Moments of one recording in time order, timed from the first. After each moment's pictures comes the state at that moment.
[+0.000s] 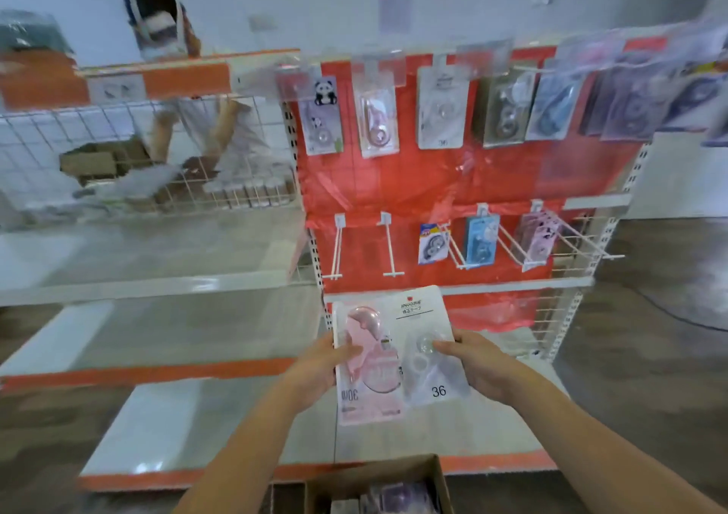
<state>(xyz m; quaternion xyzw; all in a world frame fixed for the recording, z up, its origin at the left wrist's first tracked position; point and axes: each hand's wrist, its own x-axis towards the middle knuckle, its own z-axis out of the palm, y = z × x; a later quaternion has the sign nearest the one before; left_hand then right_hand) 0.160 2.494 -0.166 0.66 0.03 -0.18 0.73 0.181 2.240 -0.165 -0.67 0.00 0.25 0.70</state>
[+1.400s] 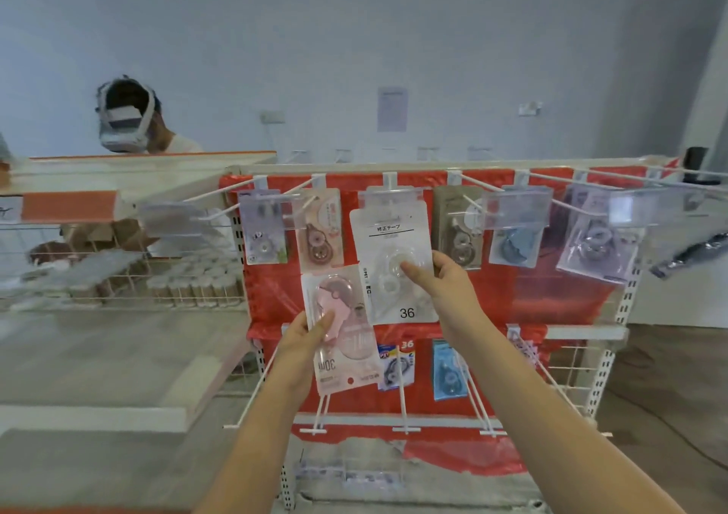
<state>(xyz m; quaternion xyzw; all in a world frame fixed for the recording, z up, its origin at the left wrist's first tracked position) 0.363 2.374 -0.047 0.59 0.05 0.12 0.80 0.396 2.177 0.026 -0.67 -0.15 -0.07 0.73</state>
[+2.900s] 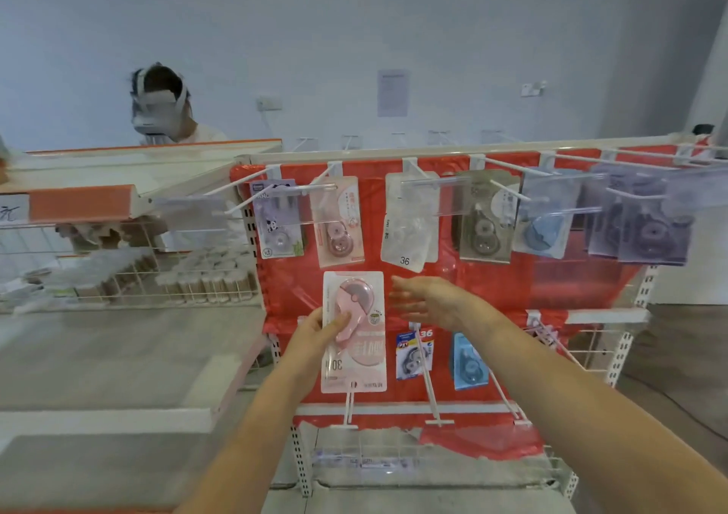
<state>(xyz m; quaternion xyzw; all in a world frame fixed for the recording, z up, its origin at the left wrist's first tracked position) 0.374 2.417 -0.053 0.66 0.00 0.04 0.75 0.456 2.218 -0.006 -0.71 -0.07 0.21 0.67</state>
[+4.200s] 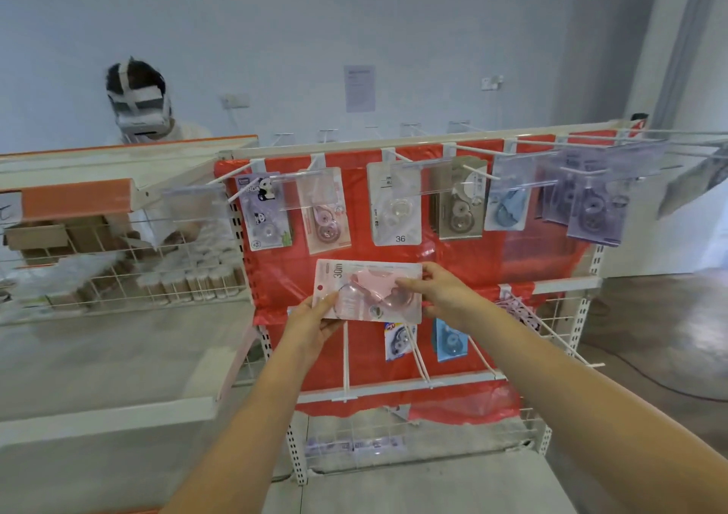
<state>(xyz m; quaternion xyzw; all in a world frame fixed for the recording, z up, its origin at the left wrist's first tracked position) 0.376 2.415 -0.051 0.54 0.07 0.02 0.84 0.402 2.206 -0.019 -0.71 -0.03 0.09 0.70</state>
